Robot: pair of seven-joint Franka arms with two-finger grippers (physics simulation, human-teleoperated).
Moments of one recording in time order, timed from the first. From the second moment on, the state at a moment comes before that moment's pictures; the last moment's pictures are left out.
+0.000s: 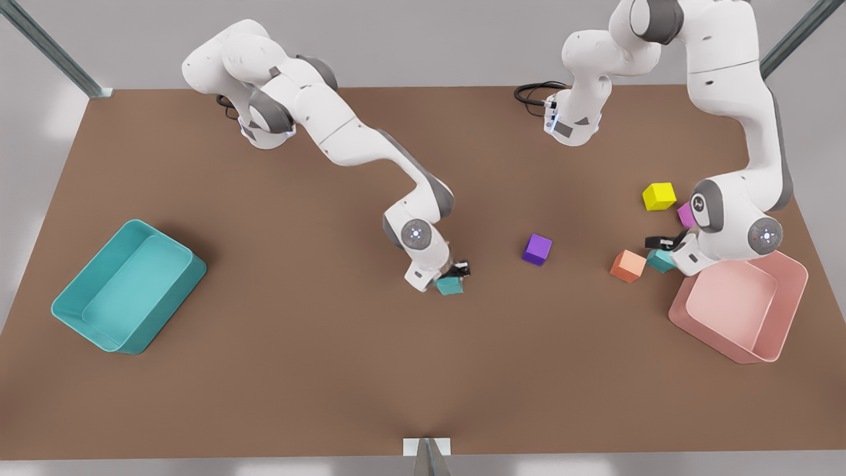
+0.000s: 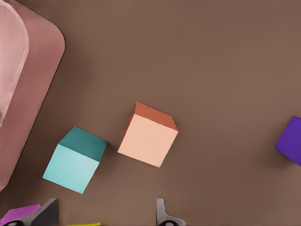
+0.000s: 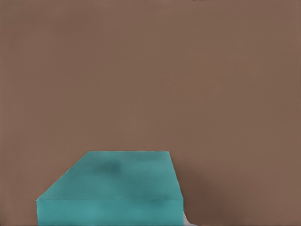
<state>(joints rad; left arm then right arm) -0.08 0.30 0.32 -1.99 -0.03 1.98 0.39 0.84 1.06 -0.07 -1.09 0.37 2.35 0.57</state>
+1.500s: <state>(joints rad) -0.01 0.43 0.35 -2.12 -0.07 2.31 1.25 0.17 0.16 0.06 -1.50 -0.12 1.63 0.15</state>
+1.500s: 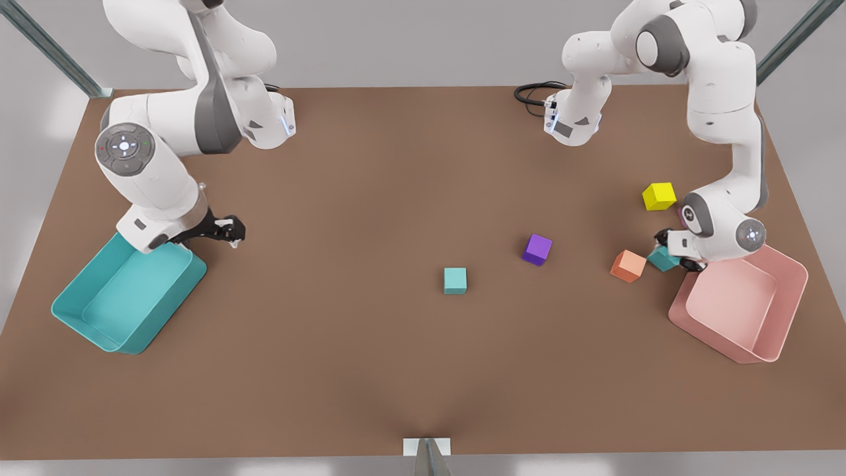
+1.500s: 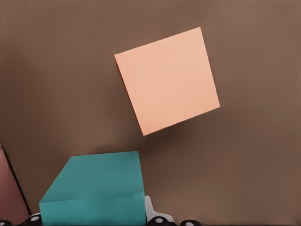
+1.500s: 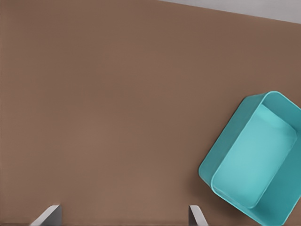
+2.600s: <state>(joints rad) -0.48 0.70 -0.17 -1.48 -0.11 2.08 -0.21 0.11 0.19 0.05 -1.50 -0.10 1.56 0.05</state>
